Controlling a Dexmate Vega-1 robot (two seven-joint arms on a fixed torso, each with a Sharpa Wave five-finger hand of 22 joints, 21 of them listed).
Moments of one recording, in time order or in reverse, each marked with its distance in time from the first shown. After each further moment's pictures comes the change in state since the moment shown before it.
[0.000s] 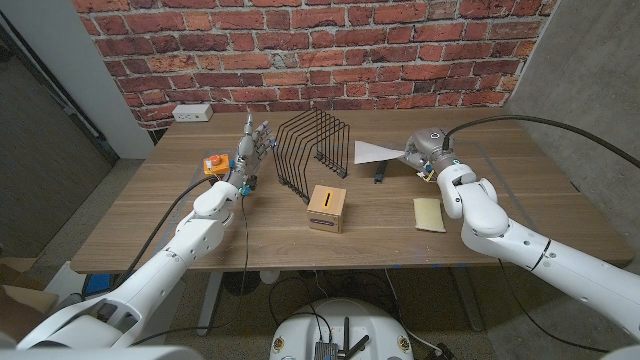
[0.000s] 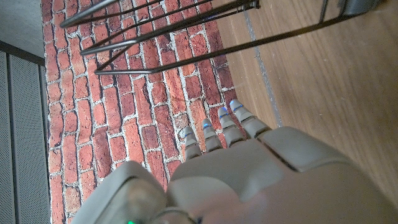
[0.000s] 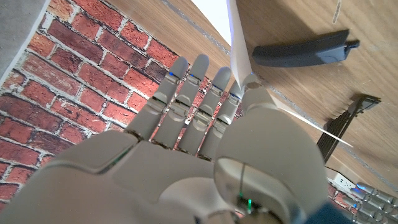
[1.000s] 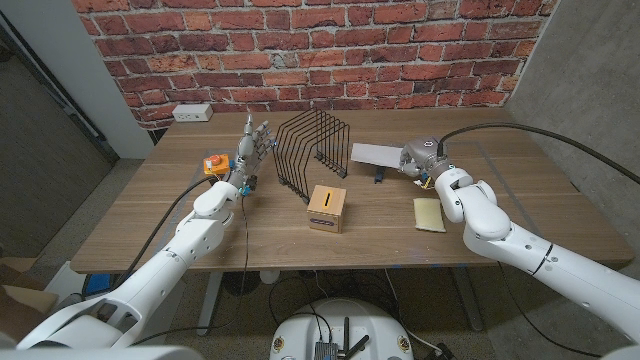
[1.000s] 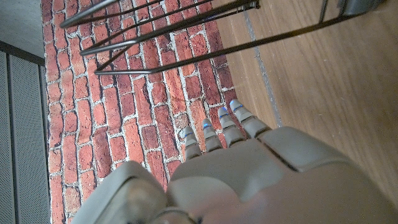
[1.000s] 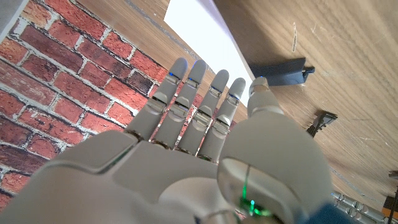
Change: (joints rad) left arm 0.000 0.000 0.000 0.000 0.000 0.000 0.000; left_hand 0.000 0.000 0.000 0.000 0.000 0.000 0.000 0.000 0.000 0.000 0.000 0.000 0.000 0.000 0.000 0.000 0.000 0.000 0.000 0.000 0.000; right arm -0.037 0.006 0.039 0.004 -0.020 0.080 0.078; right_hand -0.021 -0.011 -0.002 -0.009 0.004 -0.023 -0.007 -0.019 0.003 -0.033 -0.002 -0.006 -0.024 -0.062 0.020 -0.015 0.000 0.000 0.000 -0.023 -0.005
